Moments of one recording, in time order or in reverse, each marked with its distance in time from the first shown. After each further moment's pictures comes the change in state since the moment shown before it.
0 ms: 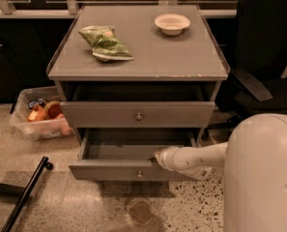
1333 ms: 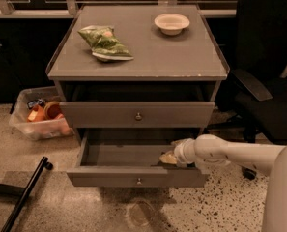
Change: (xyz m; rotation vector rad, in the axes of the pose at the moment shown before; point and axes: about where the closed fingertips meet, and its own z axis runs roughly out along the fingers) arm -0.007 -0.031 -0.038 -0.158 0.014 -0.282
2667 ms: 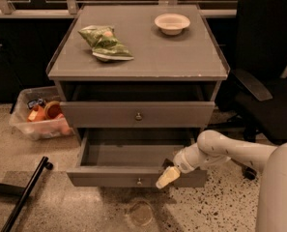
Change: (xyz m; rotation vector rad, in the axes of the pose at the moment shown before) arm 0.040 0.066 -0.001 -0.419 0.111 0.014
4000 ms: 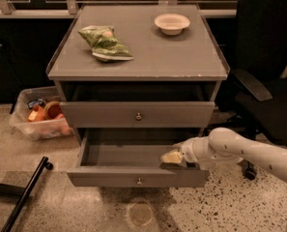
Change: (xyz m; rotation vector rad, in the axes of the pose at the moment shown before) arm -0.039 -0.032 -0.057 0.201 -0.182 0.140
